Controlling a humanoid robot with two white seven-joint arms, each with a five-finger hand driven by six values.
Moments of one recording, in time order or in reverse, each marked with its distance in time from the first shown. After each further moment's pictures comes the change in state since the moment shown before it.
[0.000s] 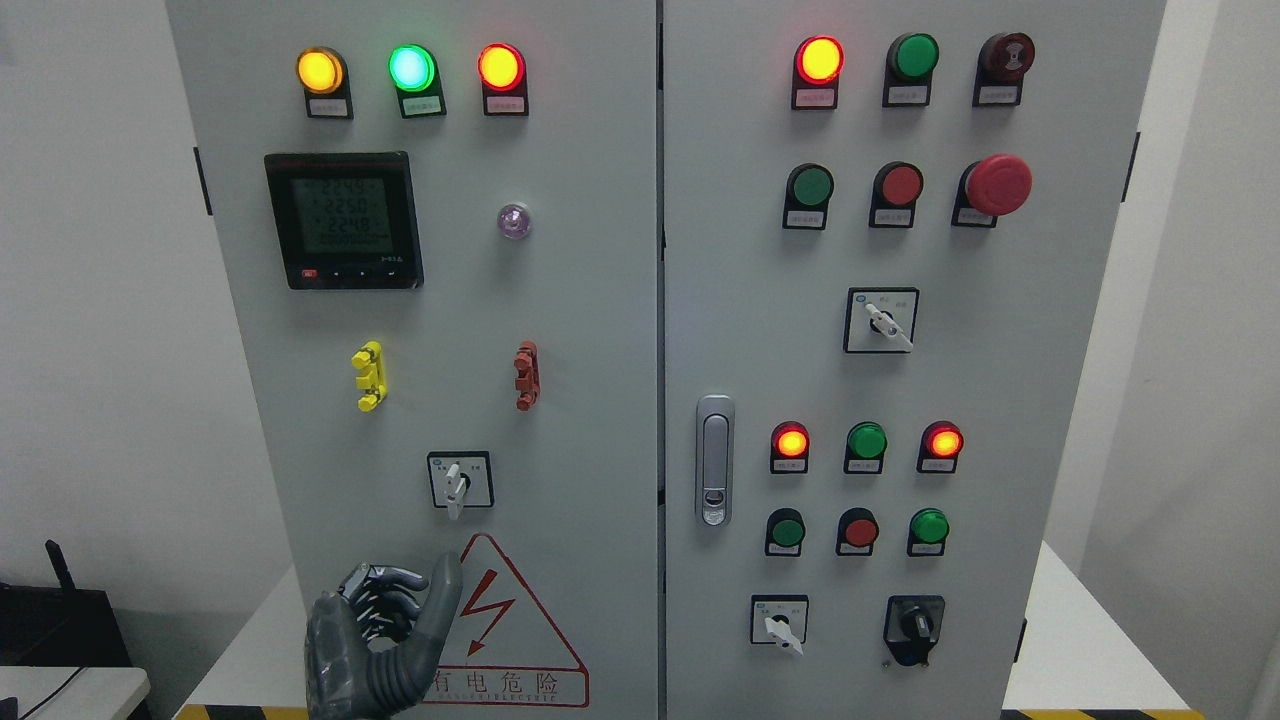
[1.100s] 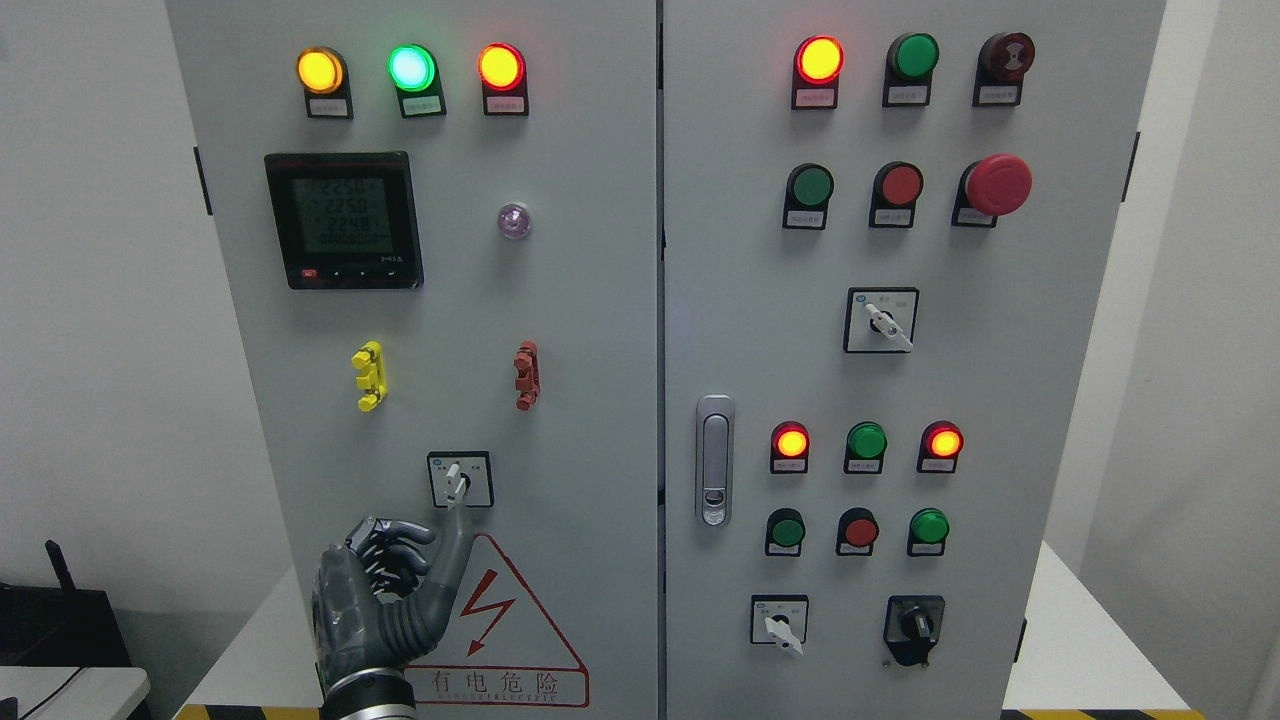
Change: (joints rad) left arm -0.094 -0.008 -0.019 0.014 -0.033 0.066 0.034; right arm 0.000 0.000 0.000 0.000 0.000 0.000 0.000
